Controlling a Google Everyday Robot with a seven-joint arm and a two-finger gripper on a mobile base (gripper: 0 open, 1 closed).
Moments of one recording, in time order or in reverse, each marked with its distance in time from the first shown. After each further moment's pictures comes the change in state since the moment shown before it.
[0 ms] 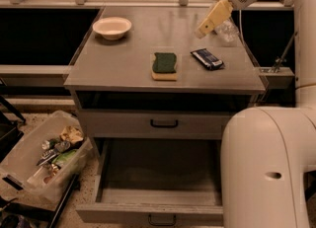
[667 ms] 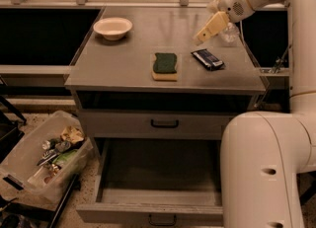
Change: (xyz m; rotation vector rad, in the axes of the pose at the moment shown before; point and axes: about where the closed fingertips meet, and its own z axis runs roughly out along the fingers) arm 0.023 -0.008 0.026 -0.033 -0.065 0.070
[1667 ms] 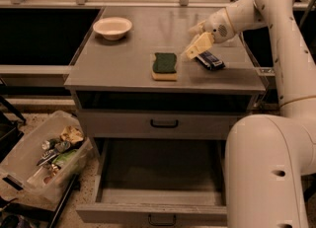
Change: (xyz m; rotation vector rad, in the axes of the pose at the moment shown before) arm 0.019 0.037 0.064 -0.236 -0.102 0.066
